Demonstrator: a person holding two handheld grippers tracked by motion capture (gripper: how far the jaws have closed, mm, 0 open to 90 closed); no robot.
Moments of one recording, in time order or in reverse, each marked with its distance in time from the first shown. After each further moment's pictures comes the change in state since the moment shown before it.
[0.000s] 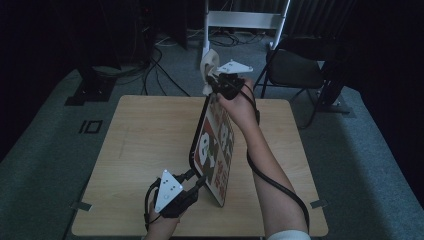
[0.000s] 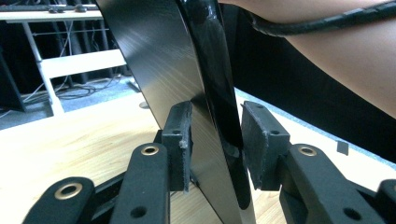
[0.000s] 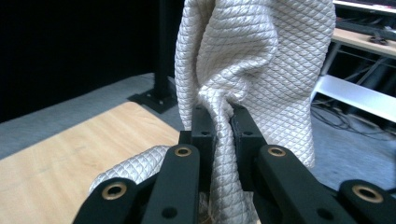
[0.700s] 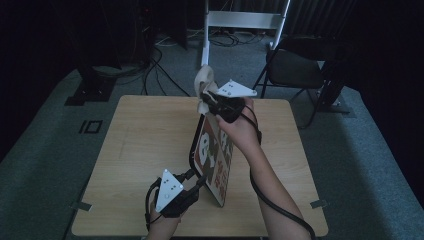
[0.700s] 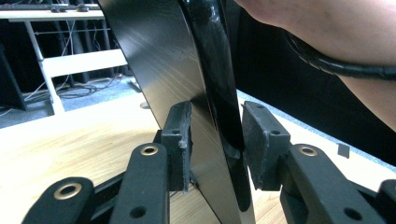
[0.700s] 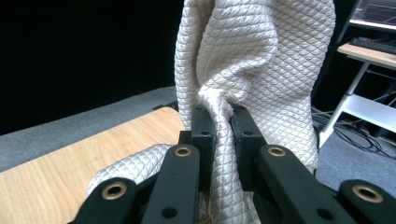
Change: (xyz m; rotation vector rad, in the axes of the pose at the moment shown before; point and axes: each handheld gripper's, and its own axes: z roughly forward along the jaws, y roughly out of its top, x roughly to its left) left arm -0.001 0.000 0.002 -0.002 0.008 -0.011; right arm 0.043 -0.020 -0.047 -0.082 0.096 -0.023
